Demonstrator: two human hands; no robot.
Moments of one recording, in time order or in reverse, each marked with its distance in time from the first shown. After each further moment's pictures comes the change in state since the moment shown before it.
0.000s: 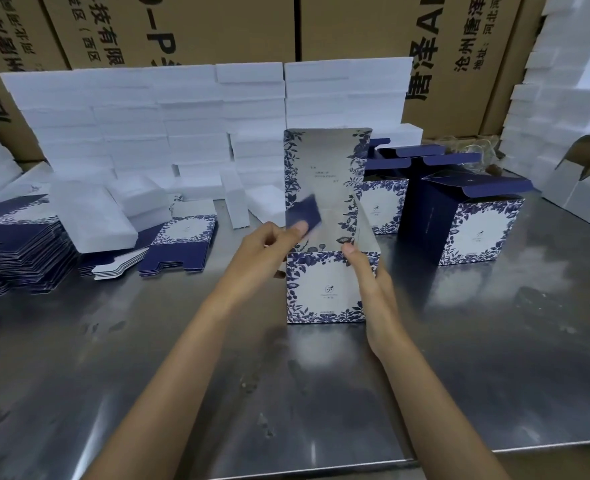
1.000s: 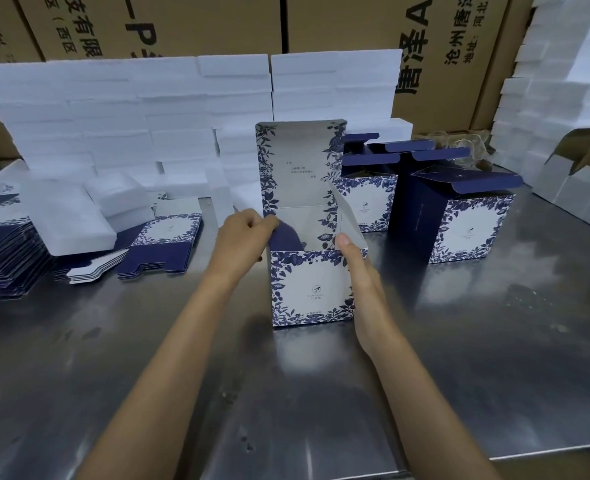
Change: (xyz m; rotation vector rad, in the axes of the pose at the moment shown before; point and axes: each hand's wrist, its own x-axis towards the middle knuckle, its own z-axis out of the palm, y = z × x) left_hand 0.047 -0.009 0.005 0.135 0.166 0.041; right_hand 0.007 -0.010 -0.002 0.020 -0.013 0.124
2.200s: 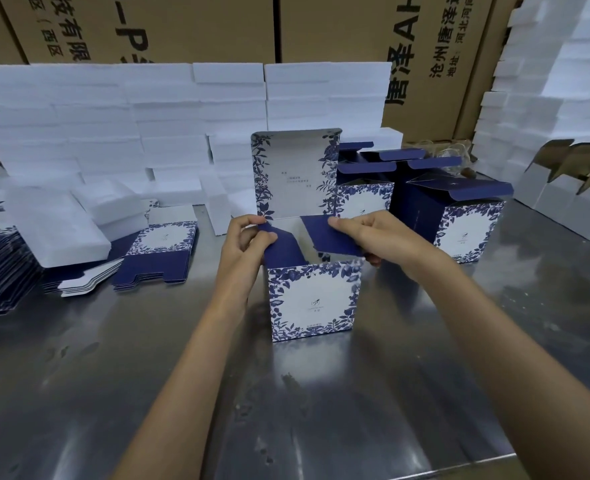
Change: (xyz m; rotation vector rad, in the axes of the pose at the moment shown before) left_hand -0.006 -0.033 0.007 -0.701 -0.029 -0.008; right_hand 0.048 -0.083 -0.016 -0.735 -0.247 -0.065
